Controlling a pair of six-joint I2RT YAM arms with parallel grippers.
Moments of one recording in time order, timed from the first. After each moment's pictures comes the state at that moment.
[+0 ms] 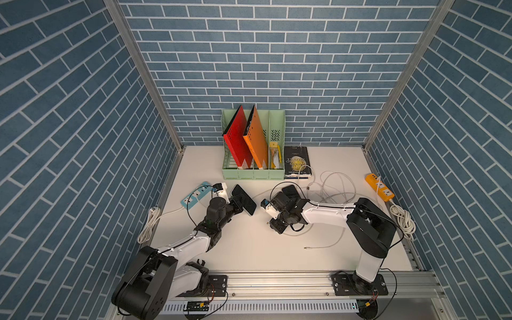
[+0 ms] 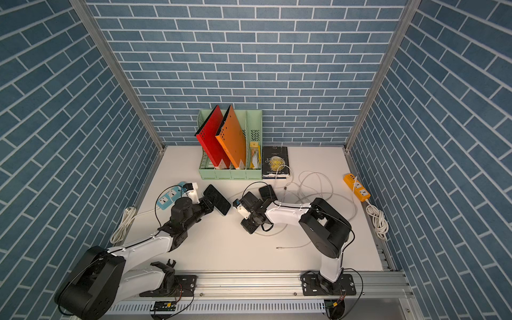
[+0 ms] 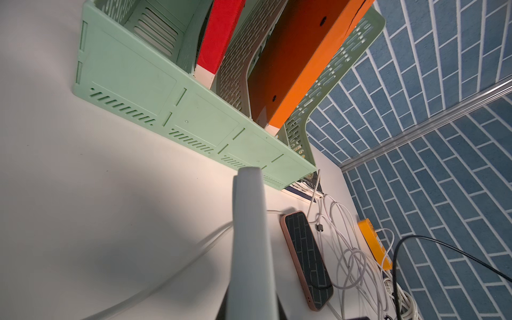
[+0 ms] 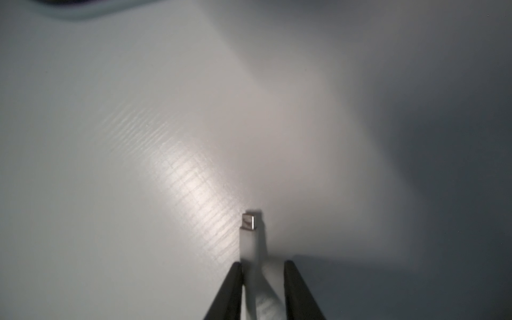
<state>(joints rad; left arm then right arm) -0.39 1.19 0.31 0.56 0.07 -0.80 0.96 1.82 1.06 -0.39 -0.14 0.01</state>
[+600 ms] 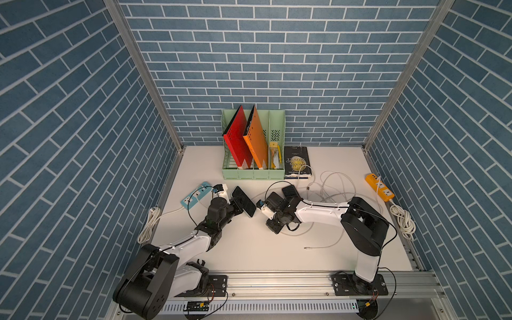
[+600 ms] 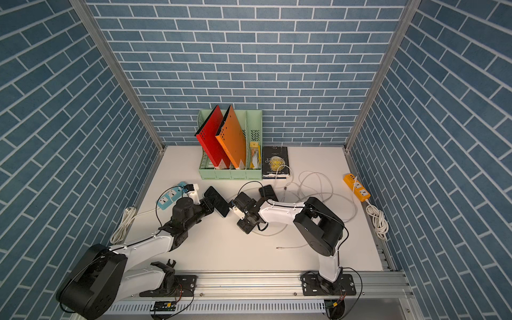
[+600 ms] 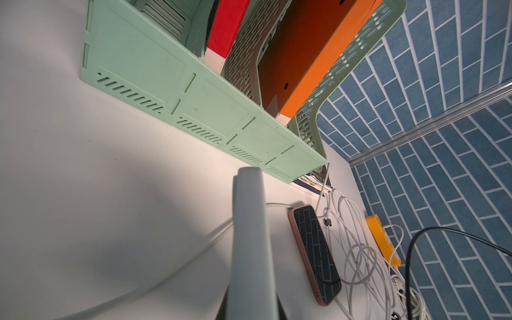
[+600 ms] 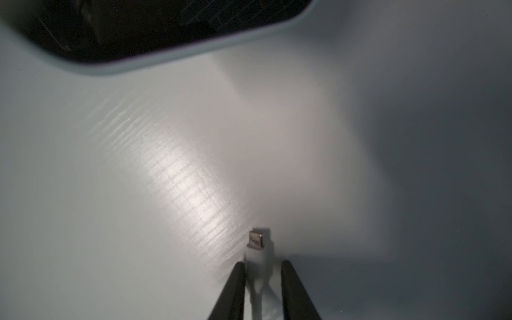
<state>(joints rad) -0.39 1.21 0.31 0.53 0.07 -0.79 1.01 1.88 1.16 -0.48 -0.06 0.01</state>
